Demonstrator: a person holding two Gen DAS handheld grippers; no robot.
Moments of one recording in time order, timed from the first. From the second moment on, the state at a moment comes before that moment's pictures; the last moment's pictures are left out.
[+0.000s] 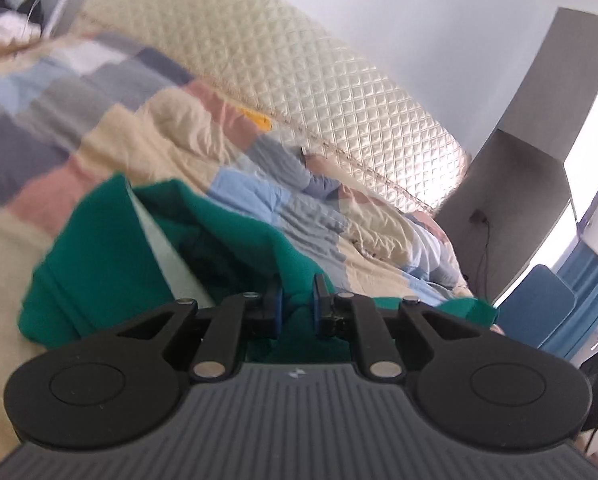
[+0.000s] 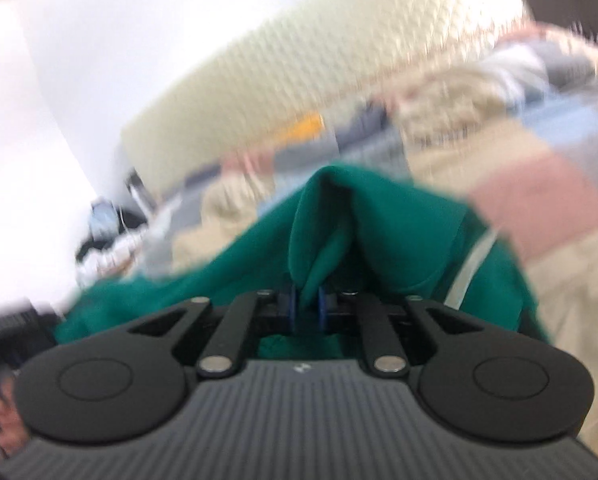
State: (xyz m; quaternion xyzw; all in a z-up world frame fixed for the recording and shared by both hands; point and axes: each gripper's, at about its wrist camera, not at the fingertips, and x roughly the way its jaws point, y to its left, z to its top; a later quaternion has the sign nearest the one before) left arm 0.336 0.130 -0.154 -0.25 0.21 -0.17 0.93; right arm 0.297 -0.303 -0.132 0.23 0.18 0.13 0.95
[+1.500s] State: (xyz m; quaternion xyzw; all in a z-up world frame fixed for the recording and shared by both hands) left arm 0.283 0.061 -0.180 -0.12 0.27 -0.20 0.93; right arm 0.253 -0.221 -0.151 0.10 0.20 0.18 0.96
